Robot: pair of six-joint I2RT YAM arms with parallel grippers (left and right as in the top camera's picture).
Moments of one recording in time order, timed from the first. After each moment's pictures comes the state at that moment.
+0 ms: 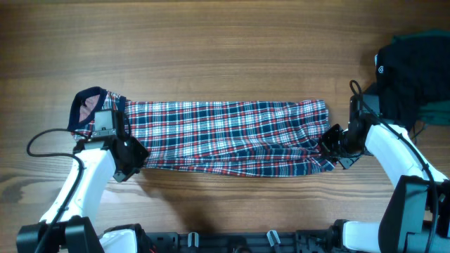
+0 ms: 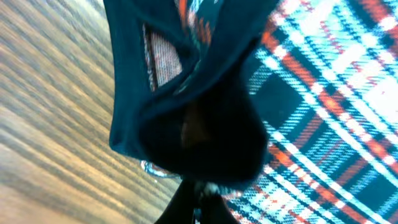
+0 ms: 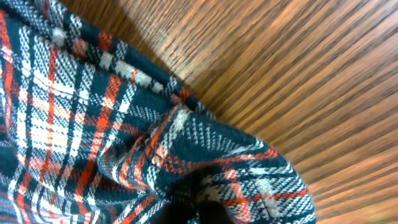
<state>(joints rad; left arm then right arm) 0.12 1.36 0.65 -0.73 0.05 -0.64 -0.14 1.54 0.77 -0.78 -0.21 0.77</state>
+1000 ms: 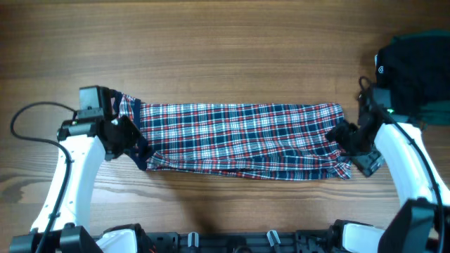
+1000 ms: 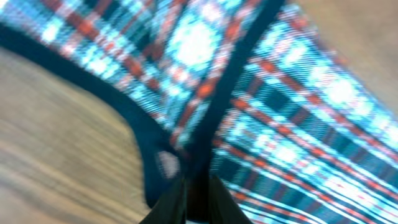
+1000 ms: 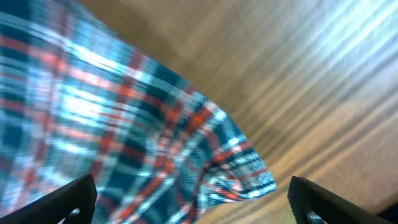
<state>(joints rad) 0.13 1.36 0.89 -0.84 0.08 -0.52 -0.16 1.43 0.91 -0.99 0.05 0.69</state>
